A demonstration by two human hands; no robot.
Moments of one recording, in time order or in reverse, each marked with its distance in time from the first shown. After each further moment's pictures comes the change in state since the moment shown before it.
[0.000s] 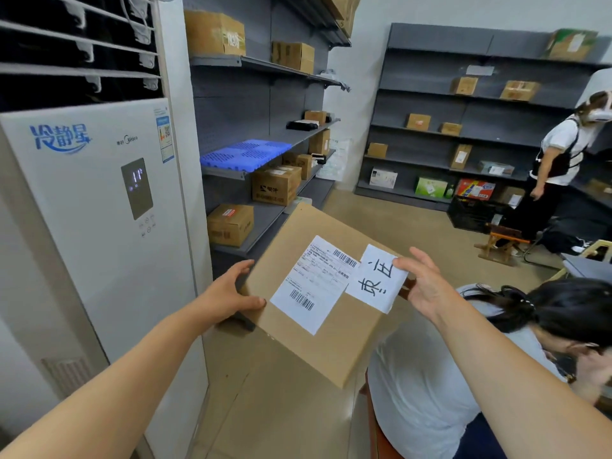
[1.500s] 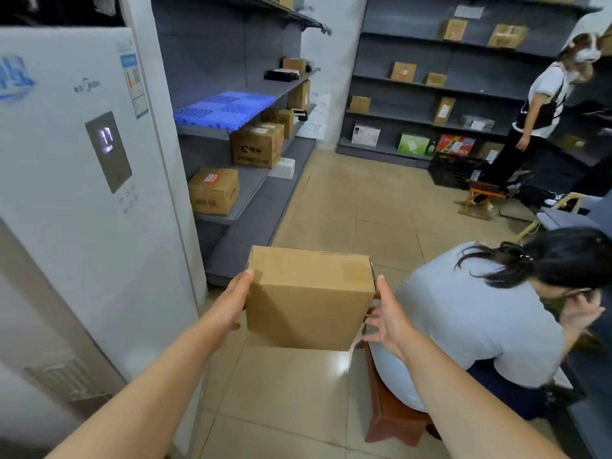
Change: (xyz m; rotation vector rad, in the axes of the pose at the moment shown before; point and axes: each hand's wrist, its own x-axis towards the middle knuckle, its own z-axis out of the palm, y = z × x) left_hand 0.010 -0.075 0.010 -0.321 -0.006 -0.356; right_hand -0.019 0.139 0.056 -0.233 0.147 0.373
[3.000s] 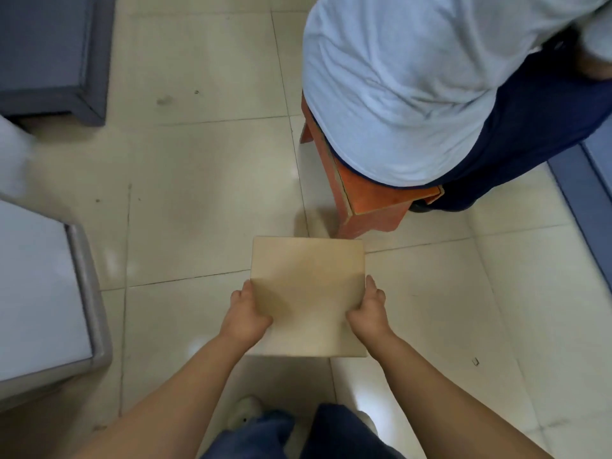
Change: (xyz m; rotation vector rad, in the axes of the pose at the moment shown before) left_hand 0.189 -0.560 0.293 0.798 -0.358 -0.218; right_hand 0.246 0.575 -0.152 -0.495 0.310 0.361
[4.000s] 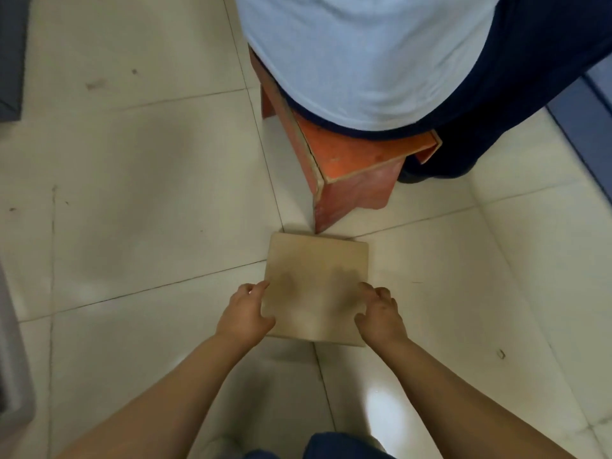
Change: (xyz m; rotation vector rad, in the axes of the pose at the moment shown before) left_hand 0.117 -0.030 0.125 0.351 -0.032 0.248; right_hand 0.121 0.131 0.025 -0.426 0.008 -0.090
